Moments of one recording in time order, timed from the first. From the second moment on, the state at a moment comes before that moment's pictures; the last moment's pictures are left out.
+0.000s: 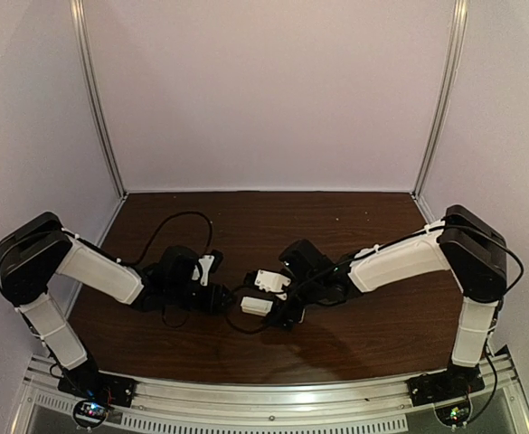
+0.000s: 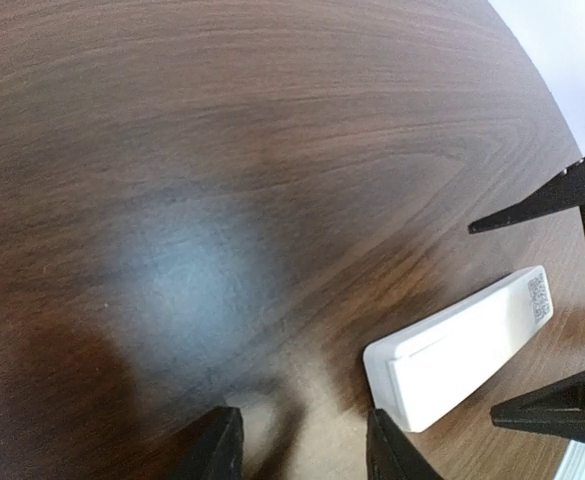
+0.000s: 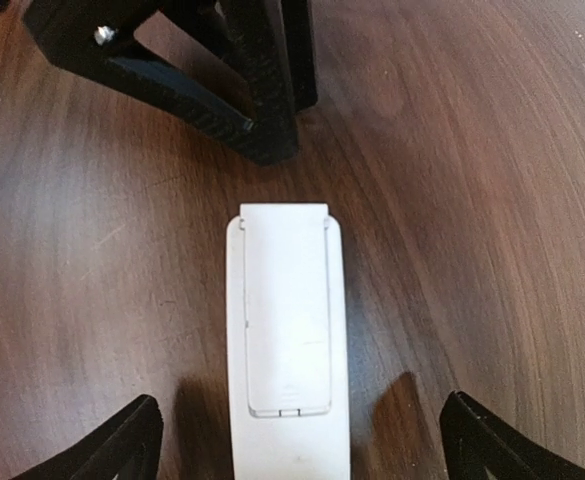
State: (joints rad) left arm -0.77 1.68 0.60 0.36 0.19 -0.50; right arm 0.97 1.91 1.08 -0.04 -0.13 -0.31
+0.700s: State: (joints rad) left arm -0.73 1.49 0.54 0.38 0.28 -0.45; right arm 0.89 1.75 1.18 -0.03 -0.15 -0.04
